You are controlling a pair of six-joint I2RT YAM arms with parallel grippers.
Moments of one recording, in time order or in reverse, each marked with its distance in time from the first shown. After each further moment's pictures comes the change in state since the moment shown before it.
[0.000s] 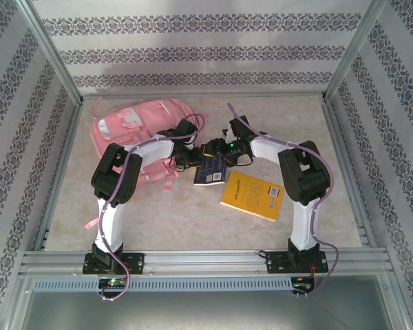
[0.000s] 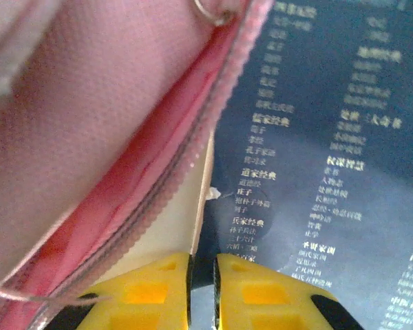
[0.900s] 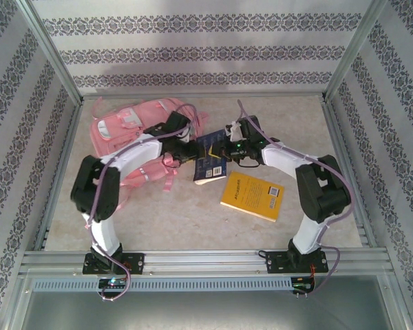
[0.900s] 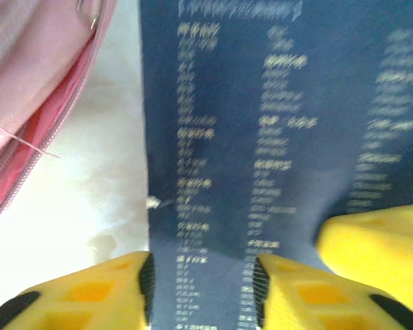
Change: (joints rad) left arm 0.022 -0.284 -0.064 -0.029 0.092 -0.023; right arm -0.004 -0.266 -0.181 0.154 -0.101 0.012
